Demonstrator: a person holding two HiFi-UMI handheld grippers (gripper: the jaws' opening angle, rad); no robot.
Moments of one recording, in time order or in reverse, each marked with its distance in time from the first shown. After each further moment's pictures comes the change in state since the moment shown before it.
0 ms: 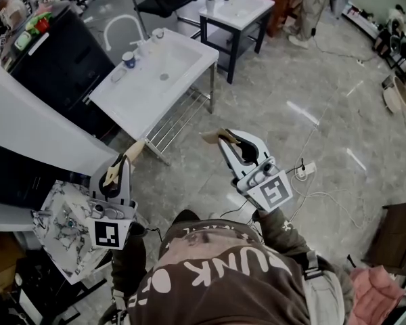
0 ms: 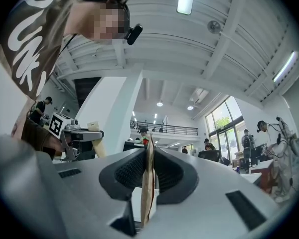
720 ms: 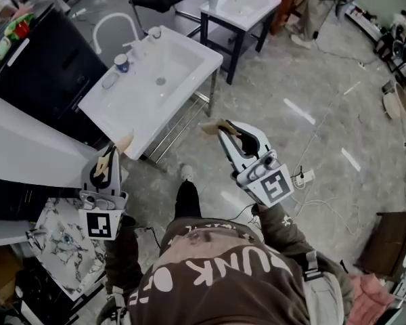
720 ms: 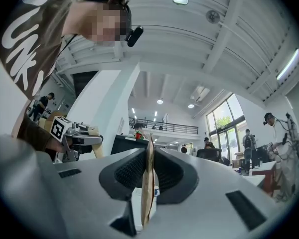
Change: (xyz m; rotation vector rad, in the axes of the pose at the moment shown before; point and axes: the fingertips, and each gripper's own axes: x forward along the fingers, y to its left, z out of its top) left arm 0.100 0.082 -0.096 0.002 0.041 0.035; right arm 0.100 -0.082 -0.060 -0.046 0.032 0.047
